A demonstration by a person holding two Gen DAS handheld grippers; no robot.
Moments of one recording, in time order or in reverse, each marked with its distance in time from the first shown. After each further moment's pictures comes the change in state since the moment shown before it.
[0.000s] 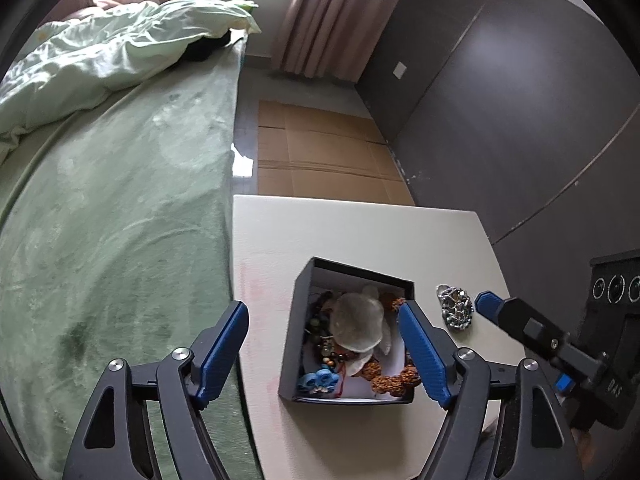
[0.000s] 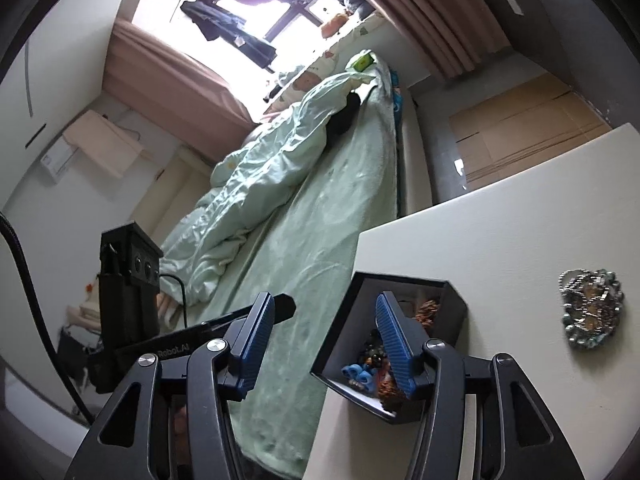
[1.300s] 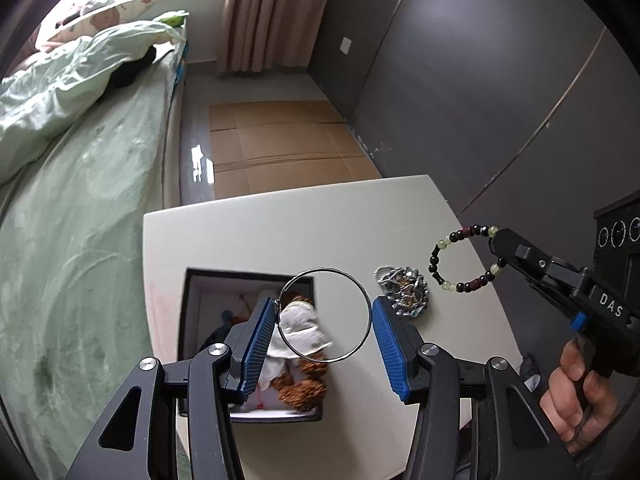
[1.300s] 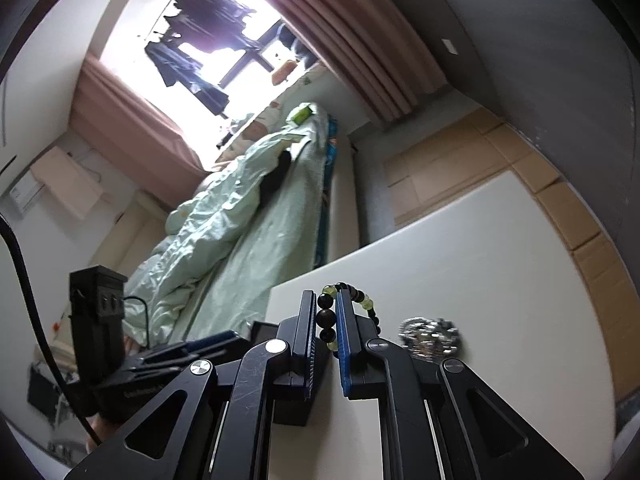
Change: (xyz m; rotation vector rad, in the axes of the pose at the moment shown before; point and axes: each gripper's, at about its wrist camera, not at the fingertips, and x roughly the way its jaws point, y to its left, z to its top) left arm 0.029 -0.085 -0.002 0.162 0.052 -0.027; right arm -0.089 -0.061 0.025 0.046 -0.141 -0.127
